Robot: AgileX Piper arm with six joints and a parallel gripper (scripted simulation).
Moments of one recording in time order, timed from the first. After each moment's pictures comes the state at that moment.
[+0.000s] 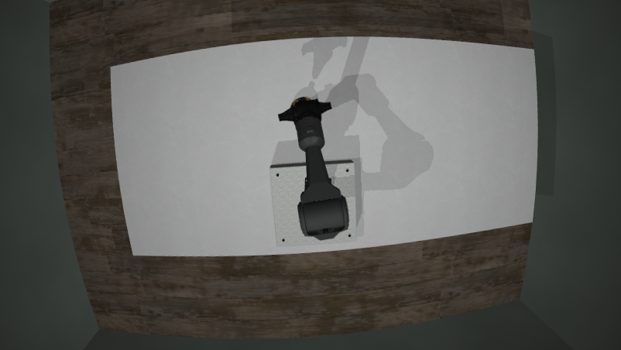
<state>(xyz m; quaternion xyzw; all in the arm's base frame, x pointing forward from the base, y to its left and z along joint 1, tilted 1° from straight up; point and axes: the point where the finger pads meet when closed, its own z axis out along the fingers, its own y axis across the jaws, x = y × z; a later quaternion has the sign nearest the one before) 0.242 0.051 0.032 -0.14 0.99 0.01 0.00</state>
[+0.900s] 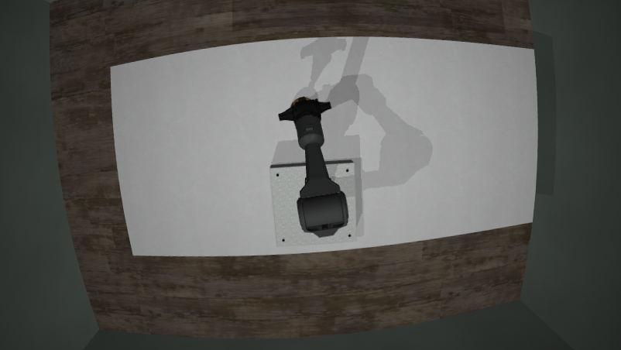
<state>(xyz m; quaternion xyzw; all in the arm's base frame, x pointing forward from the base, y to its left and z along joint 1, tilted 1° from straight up) 0.243 0.051 0.020 -0.14 0.99 0.01 0.00</state>
